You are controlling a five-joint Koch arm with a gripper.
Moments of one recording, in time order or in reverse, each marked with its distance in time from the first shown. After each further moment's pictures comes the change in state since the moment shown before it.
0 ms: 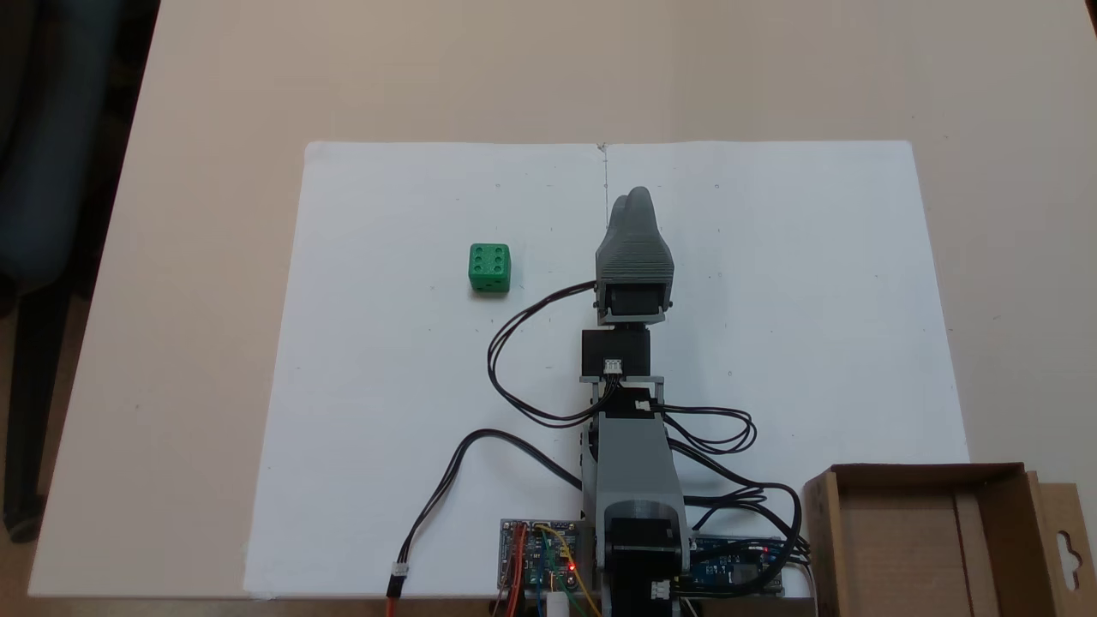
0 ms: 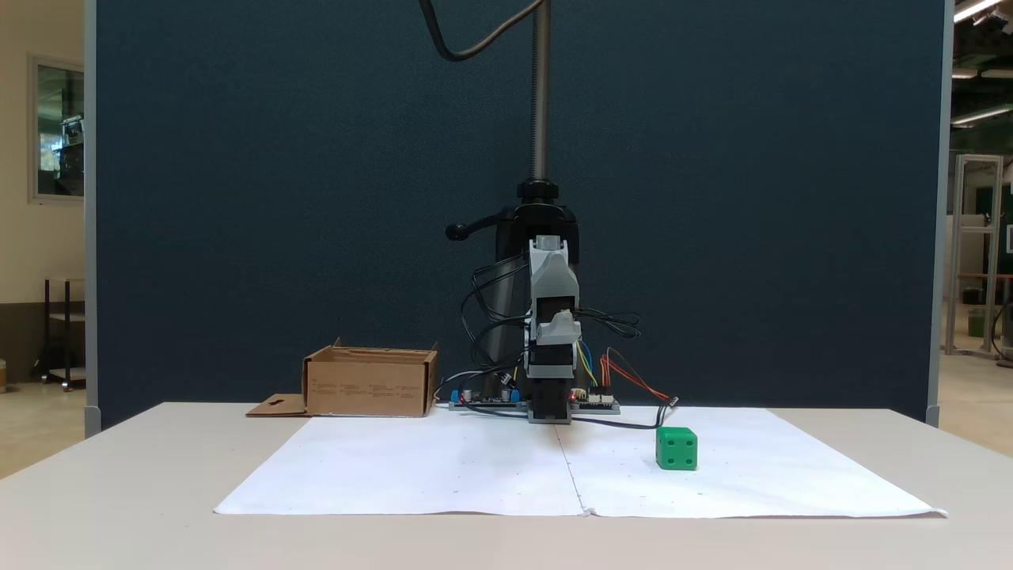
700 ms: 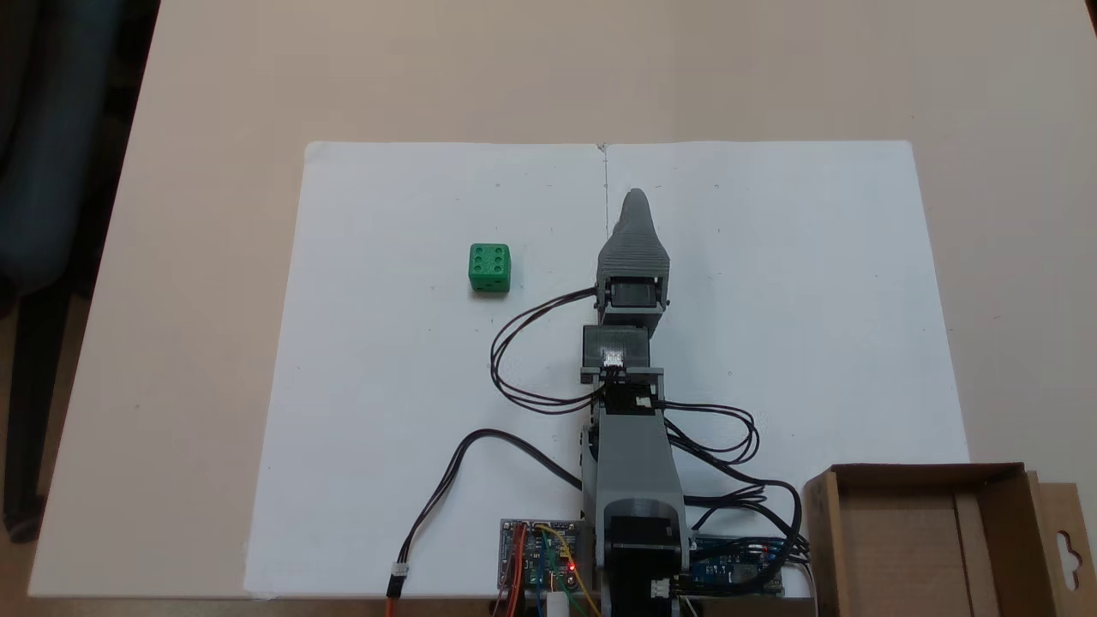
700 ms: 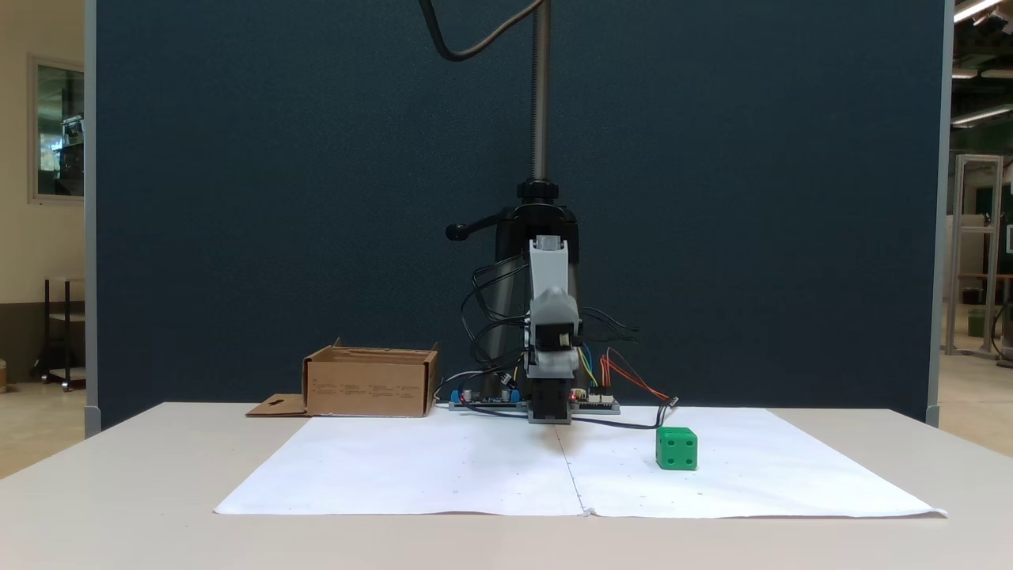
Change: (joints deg) arm 0.1 0.0 -3.4 20.2 -0.4
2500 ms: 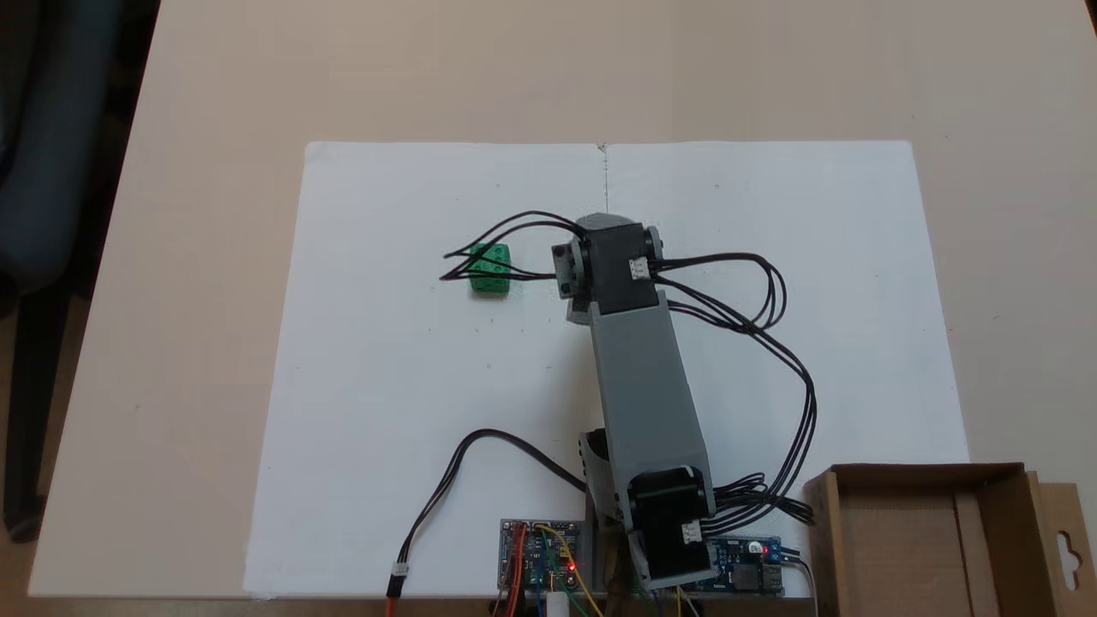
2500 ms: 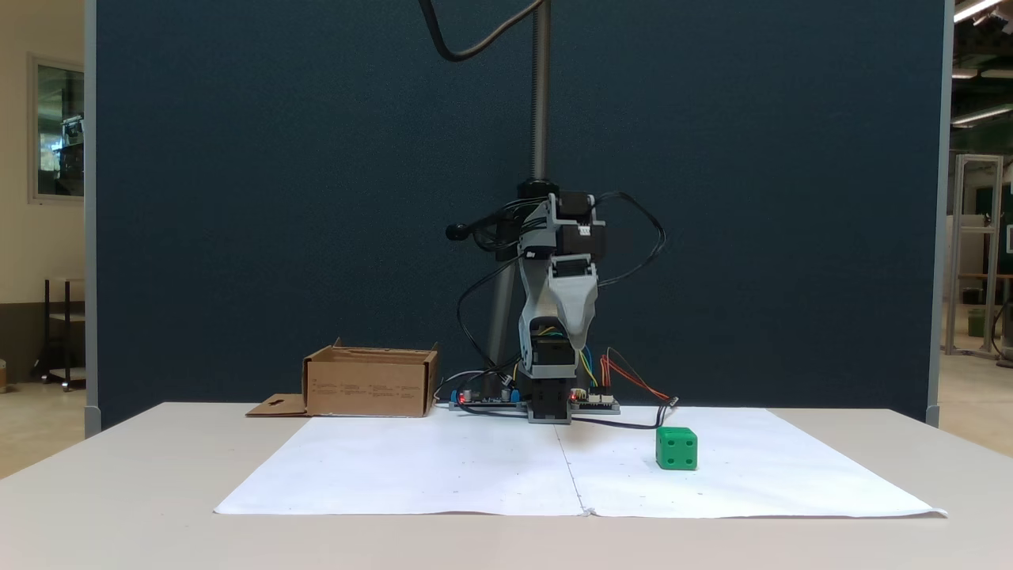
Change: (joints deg) arm -12.7 -10.6 -68.6 134.2 14.4
